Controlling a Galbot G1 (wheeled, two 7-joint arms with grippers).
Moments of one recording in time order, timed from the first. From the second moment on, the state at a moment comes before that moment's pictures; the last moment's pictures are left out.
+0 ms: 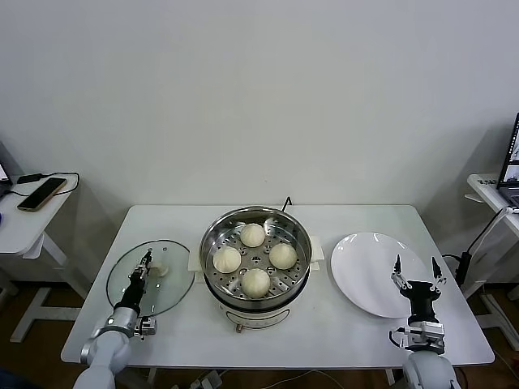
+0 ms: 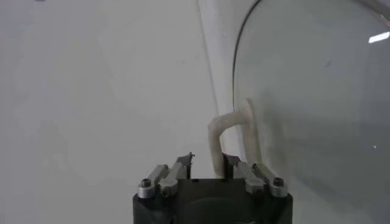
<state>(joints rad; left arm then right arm) 1.09 -1.27 -0.58 -1.23 1.48 -0.10 -0.31 -1.29 1.16 0.56 1.46 0.17 0.40 0.29</state>
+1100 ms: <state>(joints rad) 1.34 -1.17 -0.60 -1.90 1.20 -0.01 -0.18 -1.29 1.15 0.57 1.47 0.17 0.41 0.27</state>
